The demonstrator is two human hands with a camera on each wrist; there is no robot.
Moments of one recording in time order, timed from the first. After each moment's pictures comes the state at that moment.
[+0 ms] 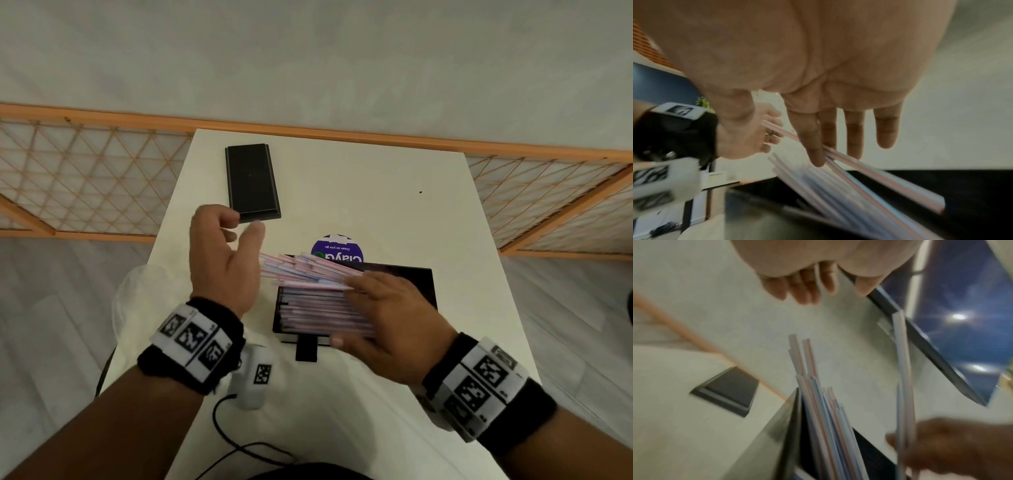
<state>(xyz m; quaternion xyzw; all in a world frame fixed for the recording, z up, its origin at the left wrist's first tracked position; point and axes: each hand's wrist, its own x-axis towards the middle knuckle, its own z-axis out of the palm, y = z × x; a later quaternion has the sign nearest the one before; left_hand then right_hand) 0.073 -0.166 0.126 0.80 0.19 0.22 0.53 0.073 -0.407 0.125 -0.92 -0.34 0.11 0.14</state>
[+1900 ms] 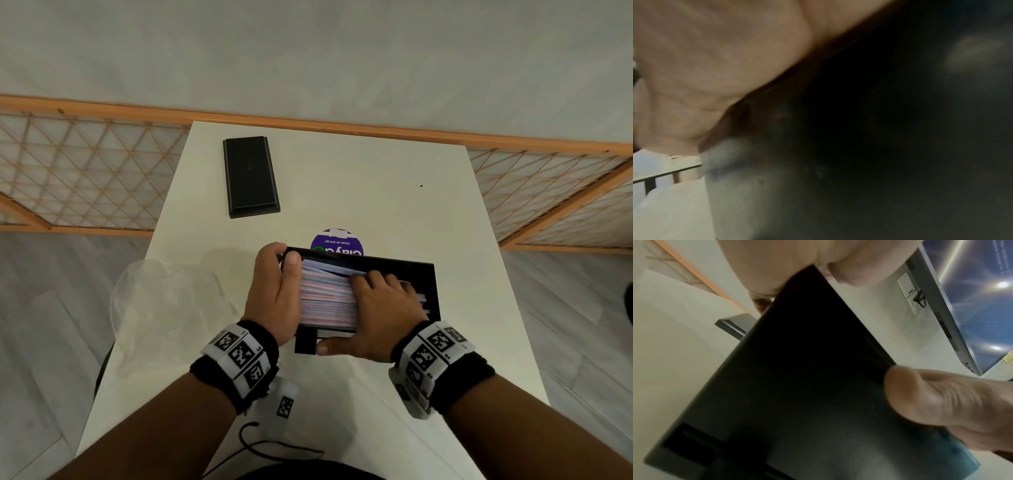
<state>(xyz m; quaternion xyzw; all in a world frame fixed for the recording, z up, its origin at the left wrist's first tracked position) 0.060 -0.207 0.060 0.83 0.10 0.10 0.54 0.085 -0.385 0.101 -0.96 -0.18 0.23 0.00</state>
